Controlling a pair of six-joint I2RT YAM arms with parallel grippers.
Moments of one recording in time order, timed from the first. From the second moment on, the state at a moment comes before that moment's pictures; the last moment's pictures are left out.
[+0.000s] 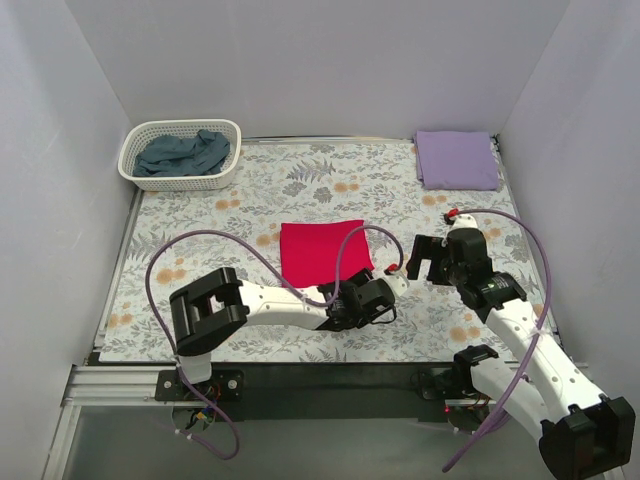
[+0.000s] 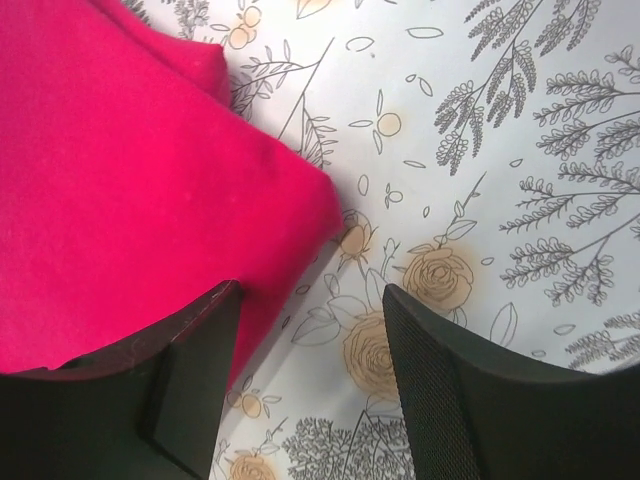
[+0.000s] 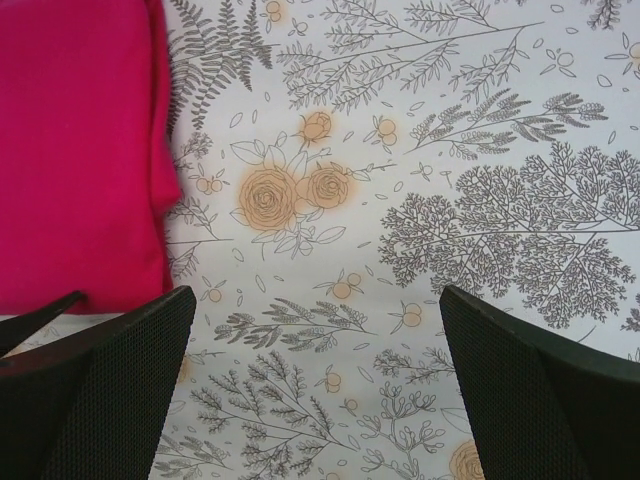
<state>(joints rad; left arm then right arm) -1.27 1.81 1.10 -0.20 -0.49 -0.06 0.35 0.82 0.63 -0.51 0.09 0.35</state>
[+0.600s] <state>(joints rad) -1.28 1.87 1.06 -0.04 -0.56 0.00 0.24 1.05 0.49 -0.27 -0.23 0.53</state>
